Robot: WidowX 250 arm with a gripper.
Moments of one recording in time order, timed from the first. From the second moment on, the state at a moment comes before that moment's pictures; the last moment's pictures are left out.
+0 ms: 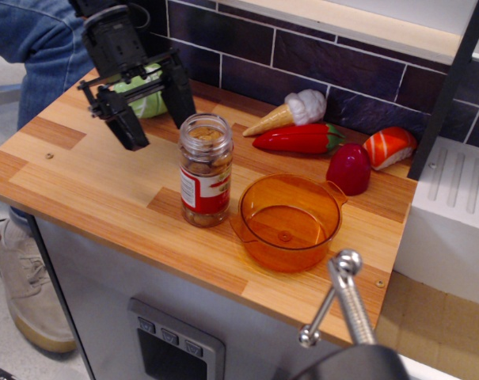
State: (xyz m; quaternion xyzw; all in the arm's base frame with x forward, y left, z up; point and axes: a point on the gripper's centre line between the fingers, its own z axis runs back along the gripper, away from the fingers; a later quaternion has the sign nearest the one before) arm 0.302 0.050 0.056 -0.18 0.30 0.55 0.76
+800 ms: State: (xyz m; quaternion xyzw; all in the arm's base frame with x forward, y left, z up) arm 0.284 0.004 0.039 -0.15 0.36 0.52 0.76
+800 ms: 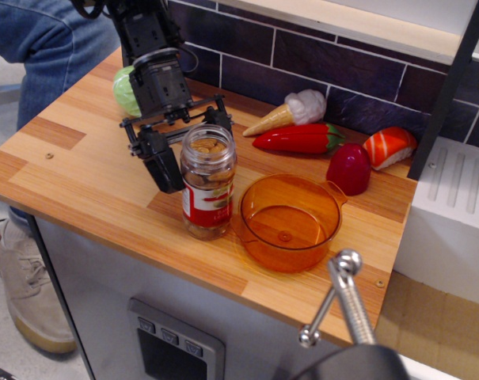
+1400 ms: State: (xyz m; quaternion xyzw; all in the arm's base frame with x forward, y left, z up) arm 0.309 0.004 0.066 -0.16 0.27 0.54 0.78
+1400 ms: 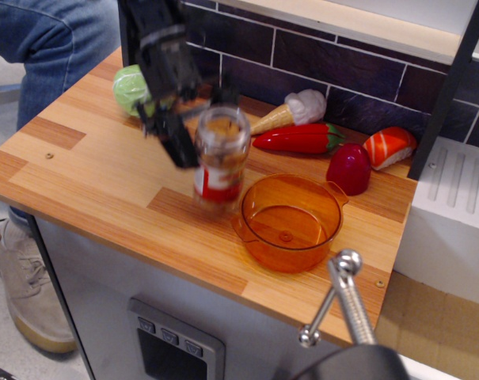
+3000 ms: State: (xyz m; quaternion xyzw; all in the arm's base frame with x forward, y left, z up) arm 0.331 -0.061 0.096 -0.05 -0.32 0.38 0.87
